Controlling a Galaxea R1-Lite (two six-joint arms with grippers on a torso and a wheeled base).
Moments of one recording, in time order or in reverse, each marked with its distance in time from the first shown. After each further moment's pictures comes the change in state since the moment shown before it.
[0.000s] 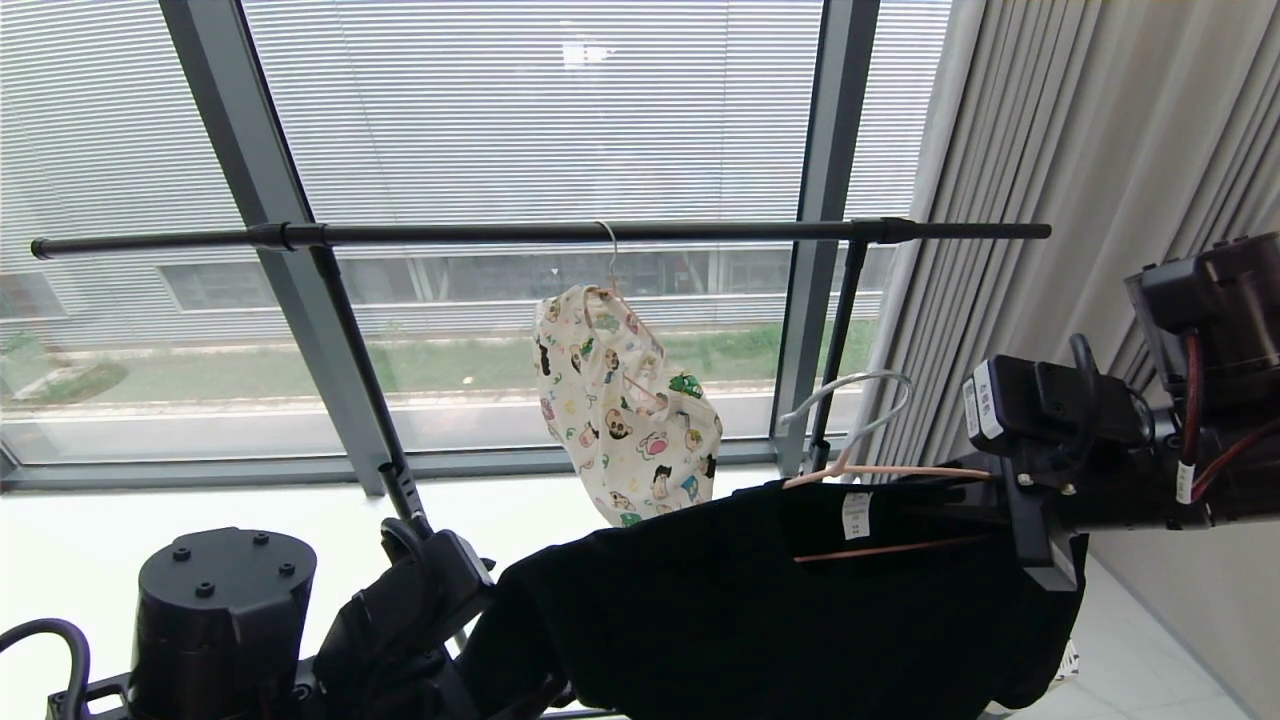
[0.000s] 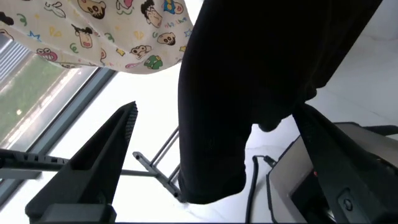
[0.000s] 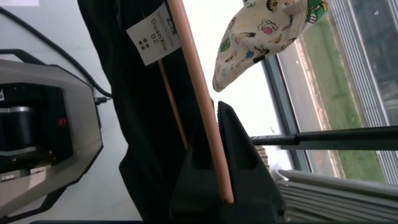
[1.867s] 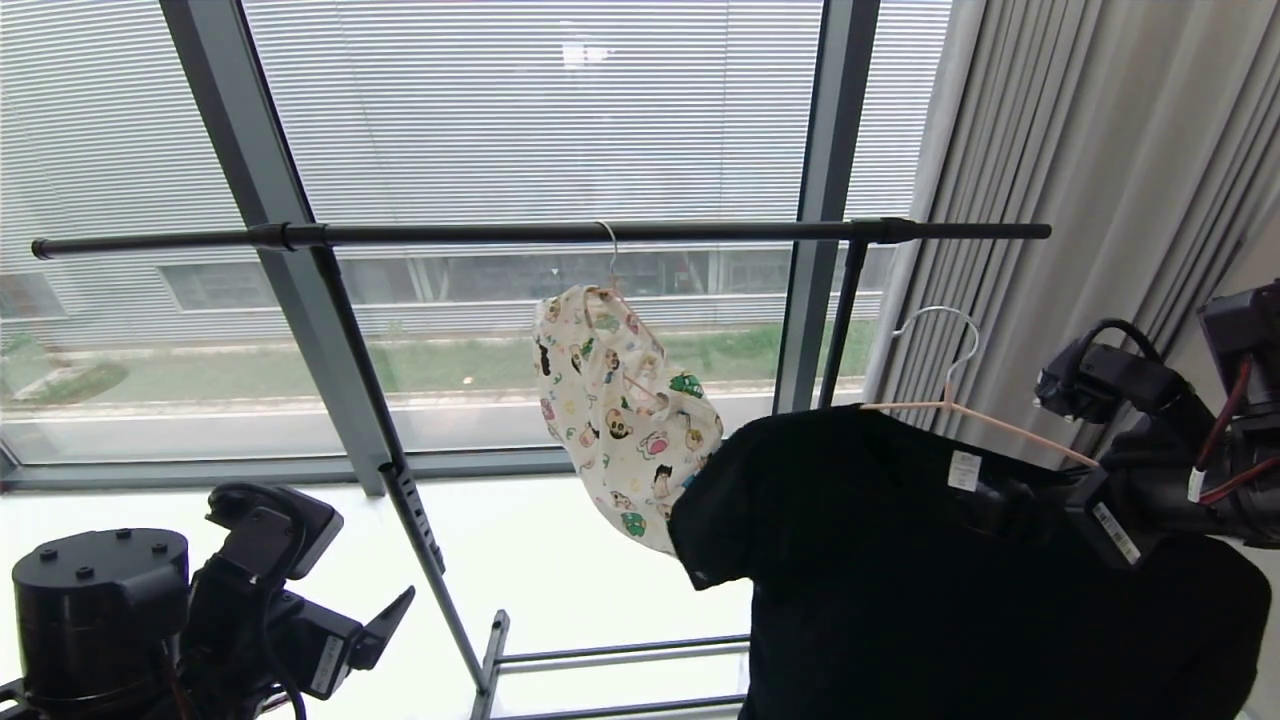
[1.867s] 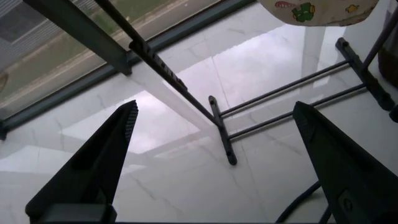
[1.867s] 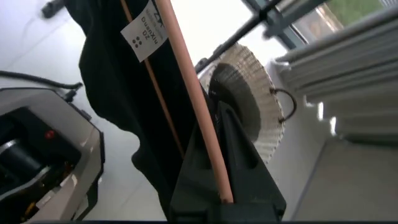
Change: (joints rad) left arm 0.319 -0.036 0.116 -0.142 0.306 -0.046; right arm -0.205 -0.049 0.102 0.022 -0.499 0.430
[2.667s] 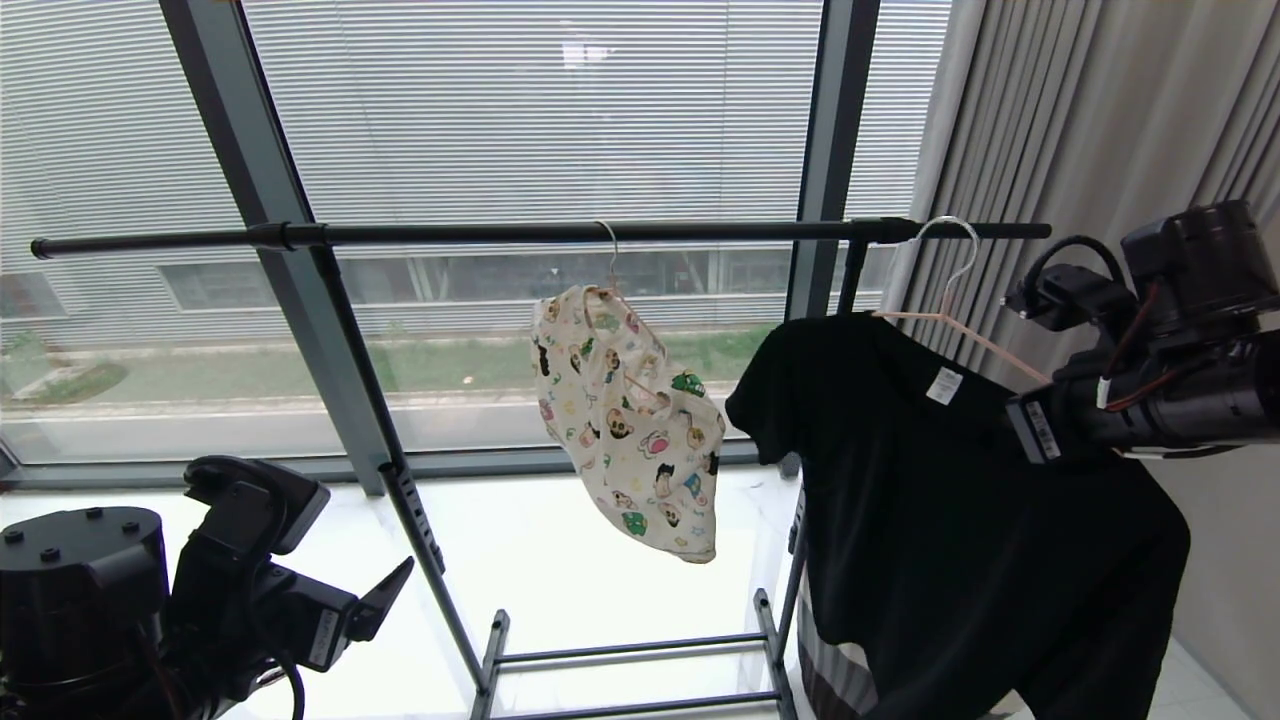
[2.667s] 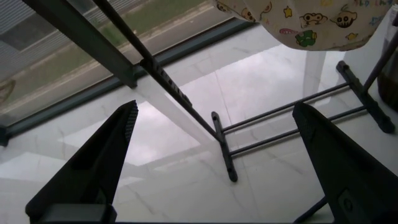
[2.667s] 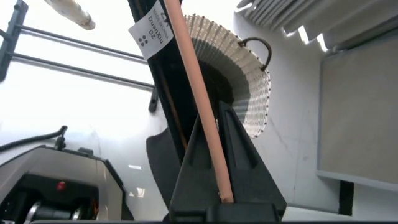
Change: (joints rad) left arm 0.003 -0.030 -0.039 -0.001 0.001 -0.005; right arm 0.023 0.170 -0.254 0.018 -0.088 0.292
